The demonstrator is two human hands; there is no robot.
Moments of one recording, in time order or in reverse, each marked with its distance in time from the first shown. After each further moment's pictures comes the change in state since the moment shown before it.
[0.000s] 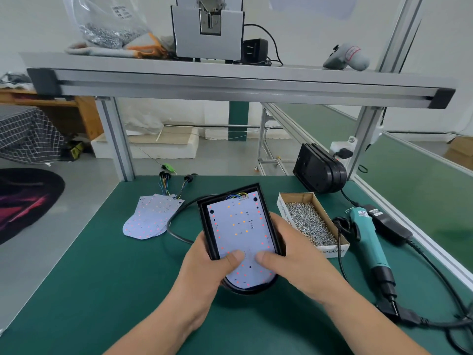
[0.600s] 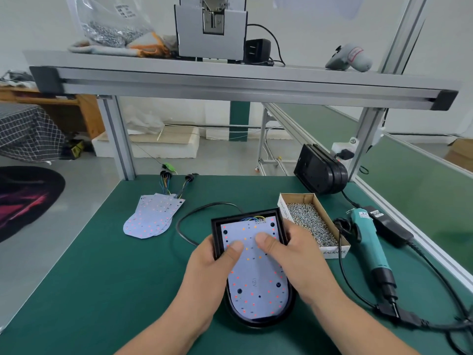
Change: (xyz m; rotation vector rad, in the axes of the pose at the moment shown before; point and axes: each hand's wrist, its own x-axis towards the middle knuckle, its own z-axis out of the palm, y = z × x) left_hand -0.007 0.004 0.013 0.041 0.097 -0.010; right_hand 0.004 0.000 0.019 0.325 0.235 0.062
